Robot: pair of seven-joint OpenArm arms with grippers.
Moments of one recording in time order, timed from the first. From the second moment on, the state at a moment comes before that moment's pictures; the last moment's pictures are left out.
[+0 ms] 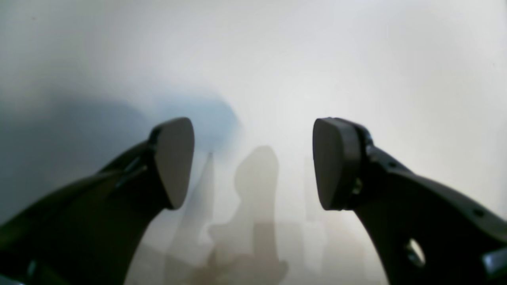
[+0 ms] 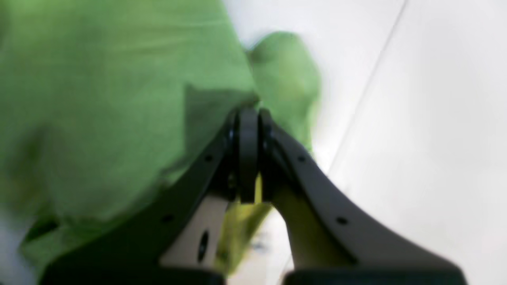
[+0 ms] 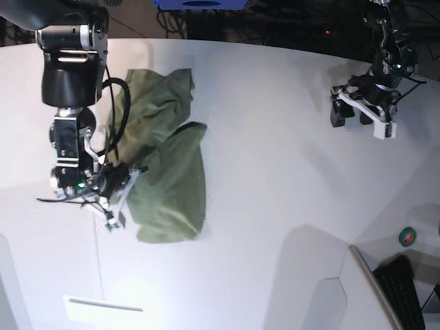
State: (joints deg) left arm 18.4 -11.7 -25.2 81.6 -19.4 -26.4 29.3; right arm 14.9 0.1 5.3 64.5 -5.3 23.2 -54.2
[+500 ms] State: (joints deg) left arm 19.0 -3.1 -20.8 81.5 -29.2 -35.7 29.9; right arm -1.9 3.2 1.4 99.3 -3.7 24.0 -60.0
